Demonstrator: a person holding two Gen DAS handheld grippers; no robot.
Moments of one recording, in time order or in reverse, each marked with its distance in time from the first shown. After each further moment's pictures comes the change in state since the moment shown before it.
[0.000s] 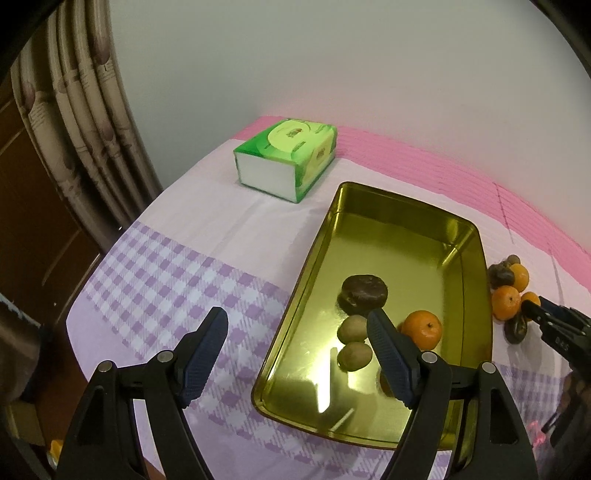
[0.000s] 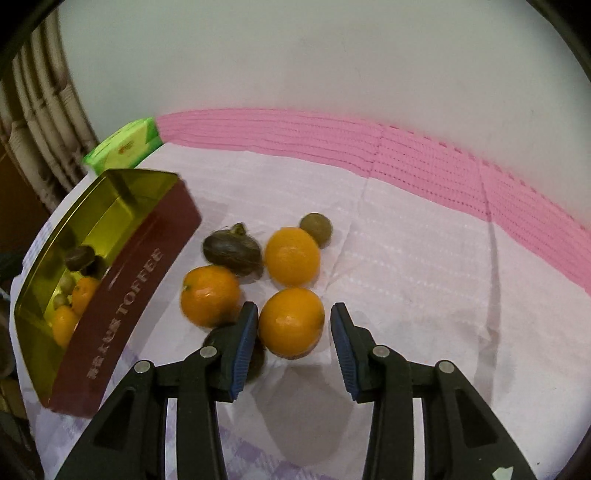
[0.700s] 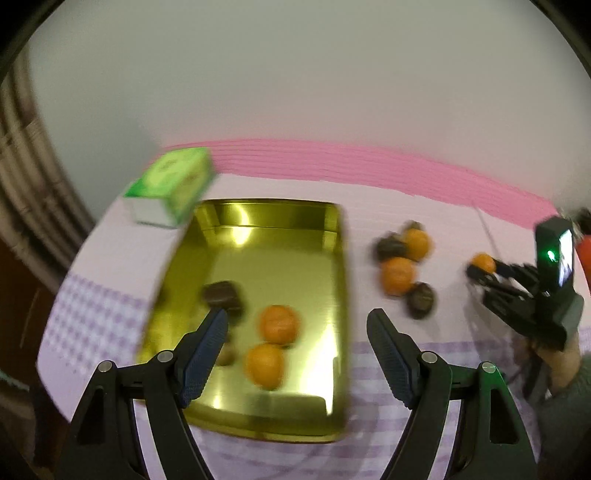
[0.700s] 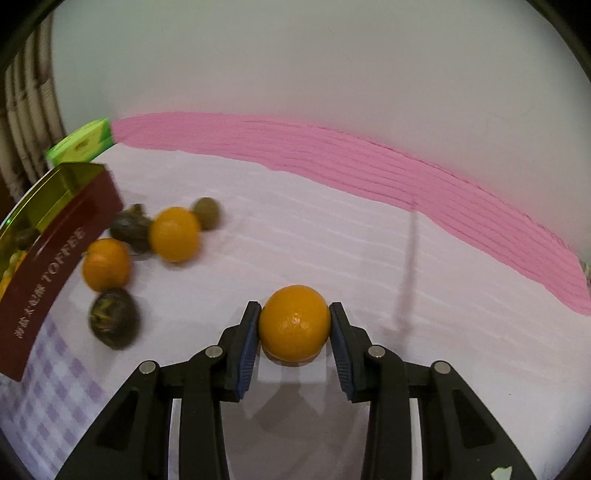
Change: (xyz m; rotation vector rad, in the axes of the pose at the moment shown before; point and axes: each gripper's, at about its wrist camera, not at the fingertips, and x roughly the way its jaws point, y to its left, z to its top) left arm -0.034 -0.122 -0.012 0.259 -0.002 -0.190; right arm -0.012 -0.059 -0.030 -0.018 -0.080 -0.169
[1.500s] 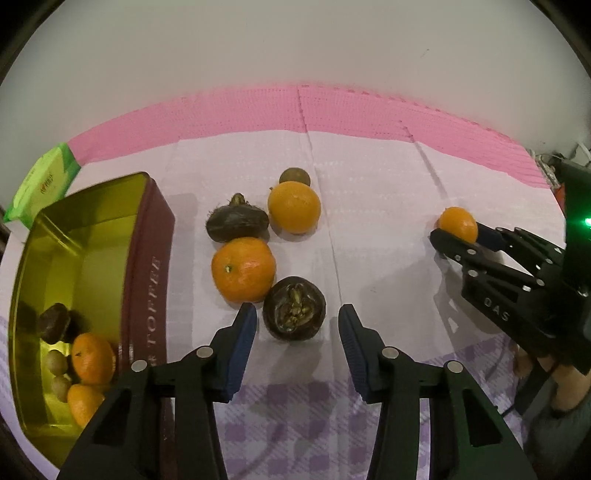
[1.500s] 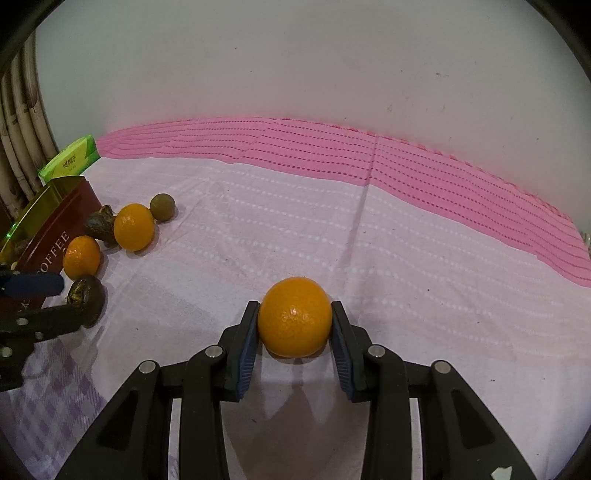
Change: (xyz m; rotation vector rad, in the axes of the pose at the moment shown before) left arm 0.097 -0.111 0.006 0.117 0.163 -0.150; right arm 0.001 -0.040 -0.013 0.067 0.006 0.038
